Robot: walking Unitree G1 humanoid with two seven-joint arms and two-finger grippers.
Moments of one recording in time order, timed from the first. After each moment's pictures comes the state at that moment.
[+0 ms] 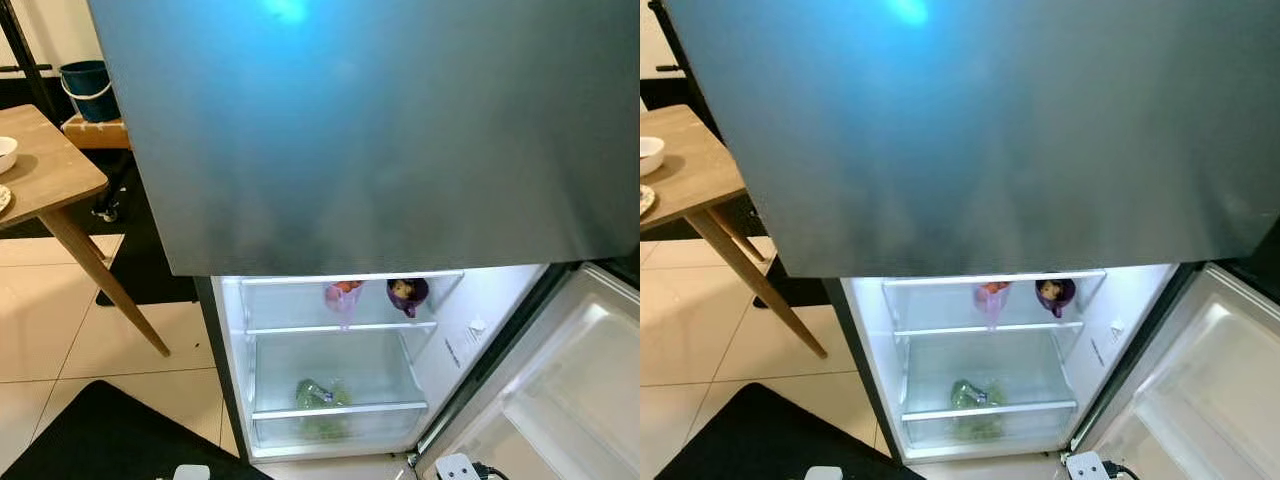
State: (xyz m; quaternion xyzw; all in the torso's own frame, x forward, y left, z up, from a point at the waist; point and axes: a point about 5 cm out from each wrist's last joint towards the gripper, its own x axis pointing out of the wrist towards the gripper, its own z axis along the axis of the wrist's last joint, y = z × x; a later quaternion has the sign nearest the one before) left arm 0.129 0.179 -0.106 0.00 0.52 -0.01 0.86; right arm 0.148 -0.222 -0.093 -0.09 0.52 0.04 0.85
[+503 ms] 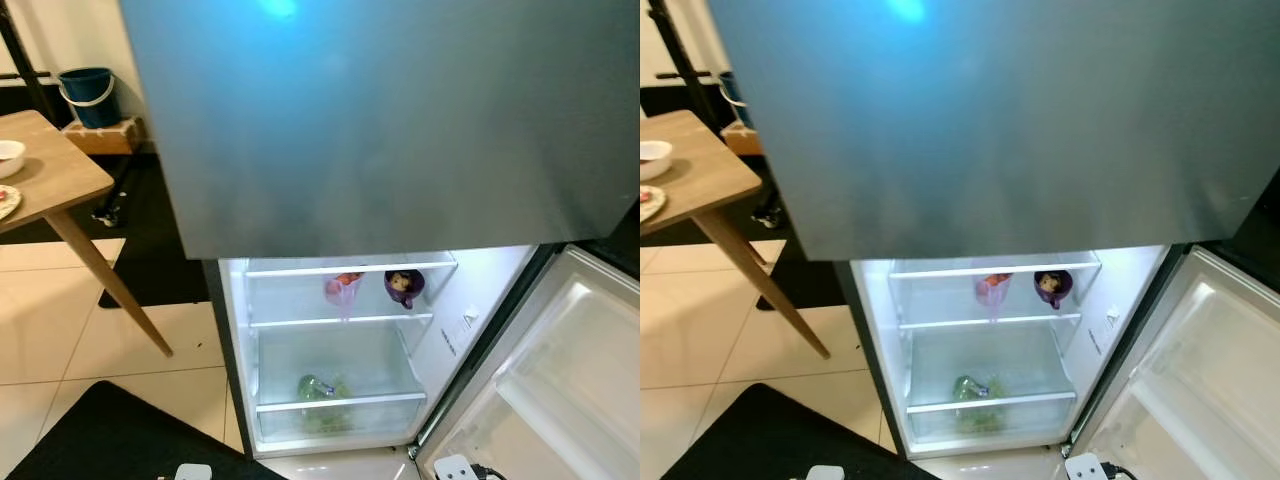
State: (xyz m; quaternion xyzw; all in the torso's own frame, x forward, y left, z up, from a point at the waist) left arm 0.131 0.178 -0.105 0.00 0.52 -0.02 0.86; right arm 0.144 -0.222 -0.094 -0.10 0.52 0.05 0.85
